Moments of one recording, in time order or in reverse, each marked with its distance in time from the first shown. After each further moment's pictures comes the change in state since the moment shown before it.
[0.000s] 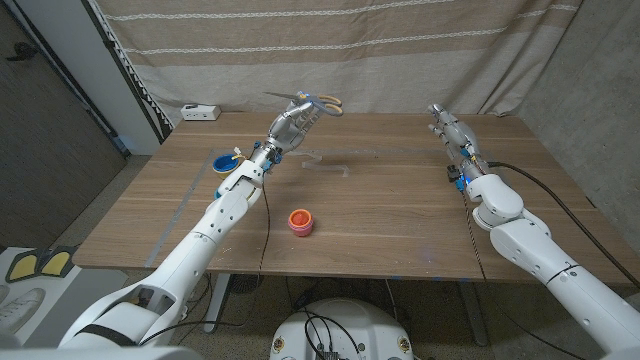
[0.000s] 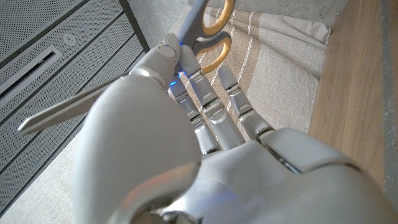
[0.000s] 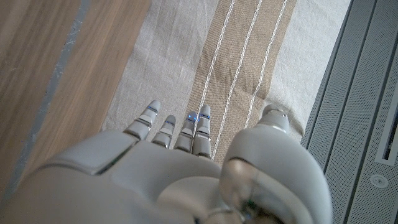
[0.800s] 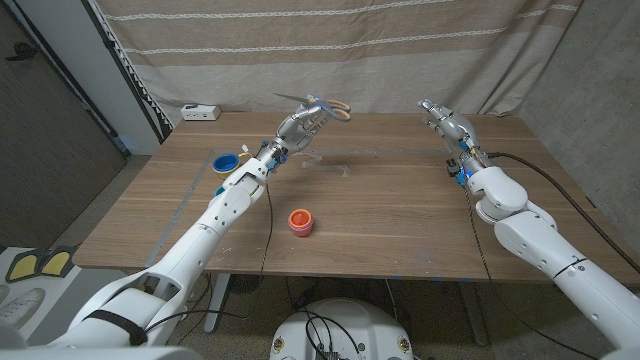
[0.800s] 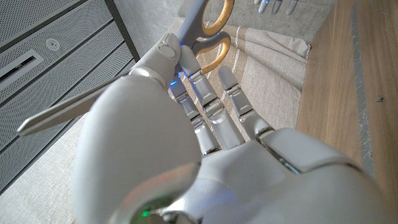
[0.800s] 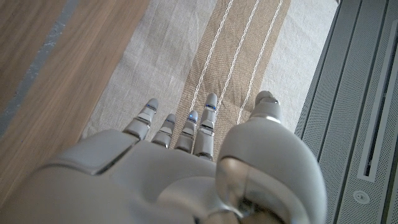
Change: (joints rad) left arm -0.060 -0.011 0.030 0.077 0.028 0.056 -0.042; left_hand 0.001 -0.002 0.000 0.000 0.000 0.000 0.000 0.000 0.000 0.000 0.000 0.000 0.000 -0.005 -0.005 0.000 0.000 -0.005 0.005 0.006 -0.009; right arm -0.002 -0.060 0.000 -0.064 -0.017 -0.029 0.034; right_hand 0.107 0.016 0.039 -0.043 -0.019 0.148 0.019 0.027 0.000 0.003 0.055 -0.004 -0.004 0.008 -0.002 0.000 0.003 -0.002 0.040 -0.016 0.003
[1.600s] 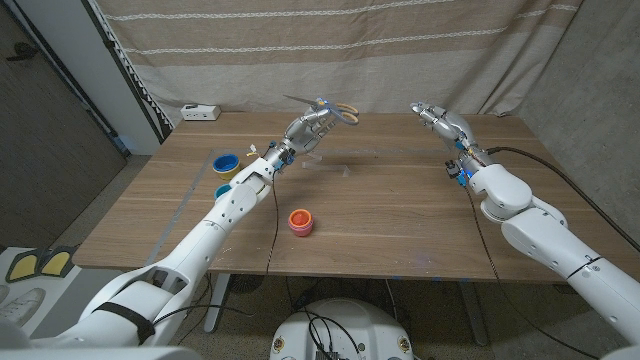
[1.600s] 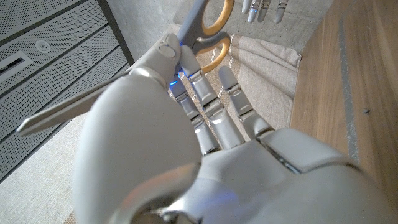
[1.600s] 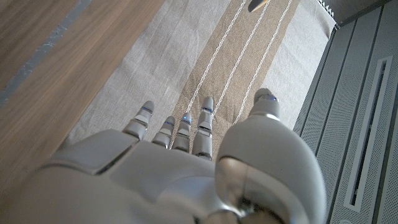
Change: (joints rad) left arm -0.032 -0.026 0.024 0.048 0.017 0.018 -0.022; left_hand 0.003 -0.004 0.000 0.000 0.000 0.000 0.000 -0.003 -0.001 0.000 0.000 -0.006 0.000 0.001 0.001 0.000 0.000 -0.004 -0.004 0.007 -0.005; right arm -0.019 -0.059 0.001 -0.076 -0.066 -0.064 -0.006; right_hand 0.022 -0.009 0.008 0.008 -0.013 -0.073 0.003 -0.047 0.019 -0.066 0.080 -0.026 0.003 -0.033 0.049 -0.005 0.000 -0.068 0.050 -0.008 0.000
